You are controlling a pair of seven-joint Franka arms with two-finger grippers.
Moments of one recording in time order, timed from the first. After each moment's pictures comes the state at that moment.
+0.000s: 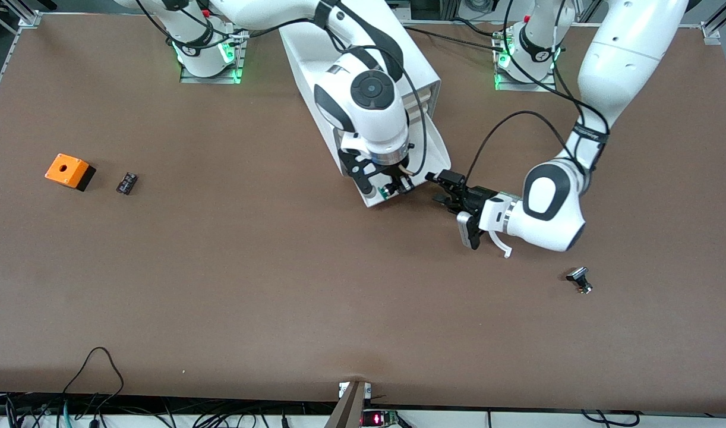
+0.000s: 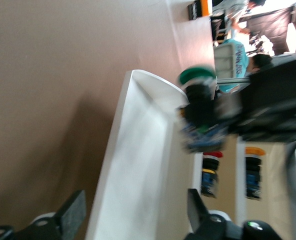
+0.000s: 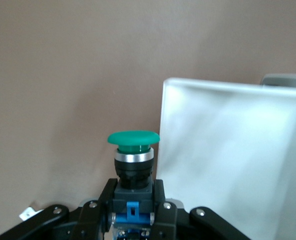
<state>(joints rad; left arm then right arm) -0.04 0.64 -0.22 -1.68 -0.86 1.69 0.75 0.83 0.79 0.06 -1.15 0.04 2.11 1.90</state>
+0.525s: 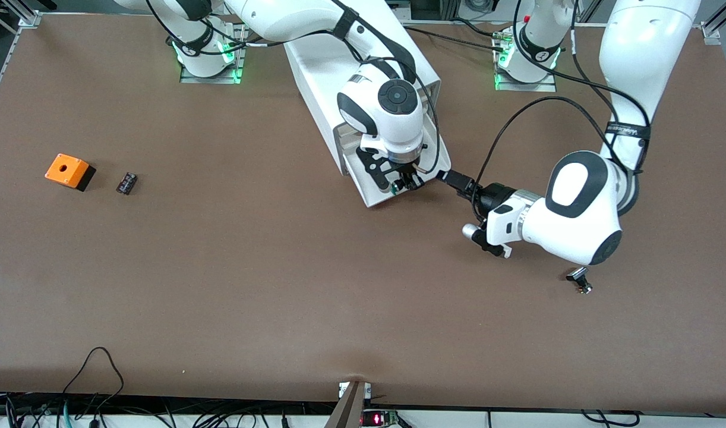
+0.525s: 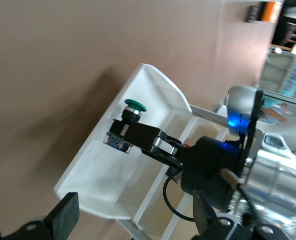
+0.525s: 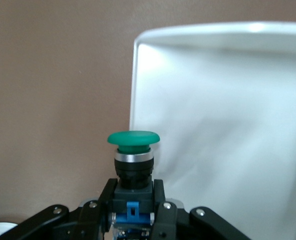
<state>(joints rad) -0.05 0.62 -0.23 -1.38 -0.62 1.49 0.17 0.88 0.87 0.06 -1.16 0.01 2.15 1.95</state>
